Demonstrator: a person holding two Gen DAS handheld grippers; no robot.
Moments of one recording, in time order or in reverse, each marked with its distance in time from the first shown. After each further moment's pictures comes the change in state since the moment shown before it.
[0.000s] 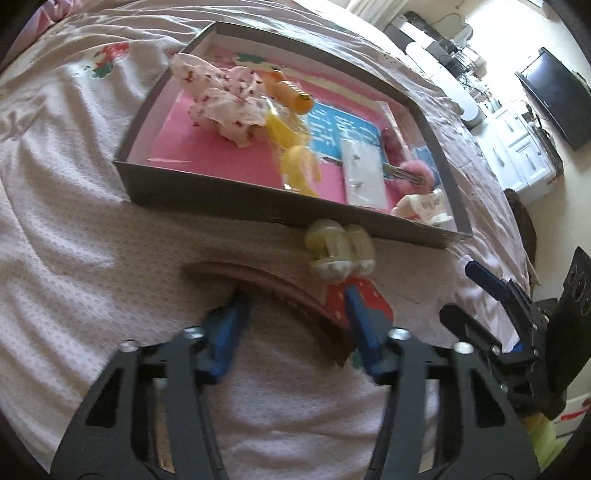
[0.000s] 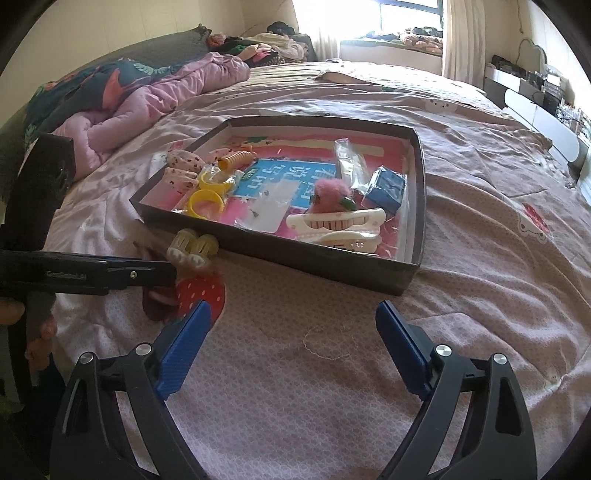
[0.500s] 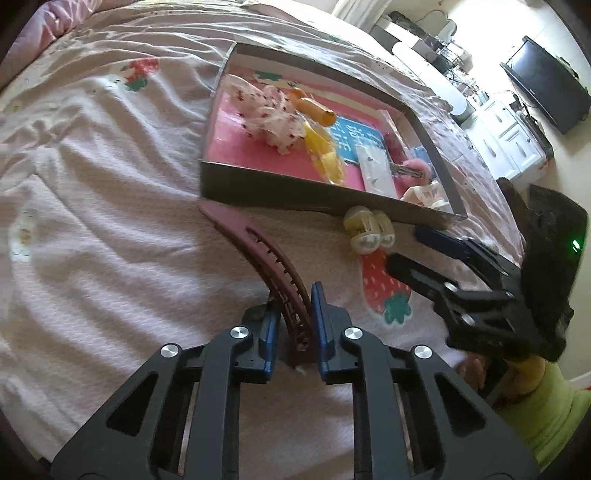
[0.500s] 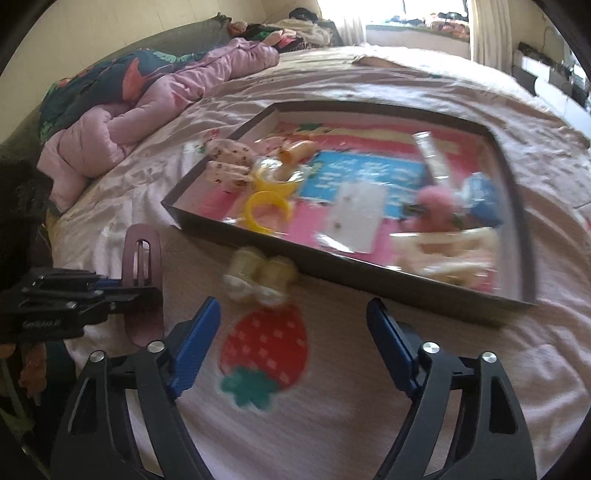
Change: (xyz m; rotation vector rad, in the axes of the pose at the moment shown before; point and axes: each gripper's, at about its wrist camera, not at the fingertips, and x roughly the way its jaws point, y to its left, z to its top) left arm -0.042 0.034 -0.016 0.072 -0.032 -0.003; right arm 0.047 0.050 0.028 0.008 0.070 0.142
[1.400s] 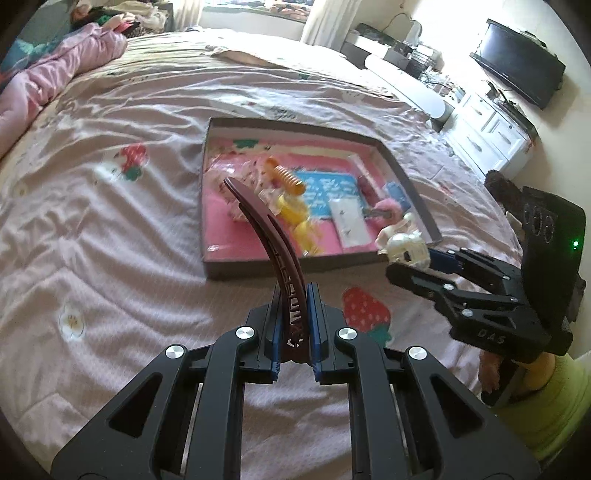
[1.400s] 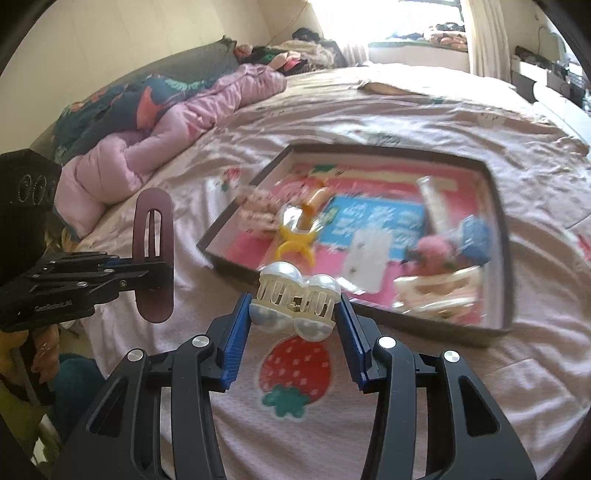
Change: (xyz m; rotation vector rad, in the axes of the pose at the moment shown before) left arm -0.039 -0.034 0.035 0.157 -0.112 0.028; right arm -0.050 0.004 0.019 0.011 -0.103 0.021
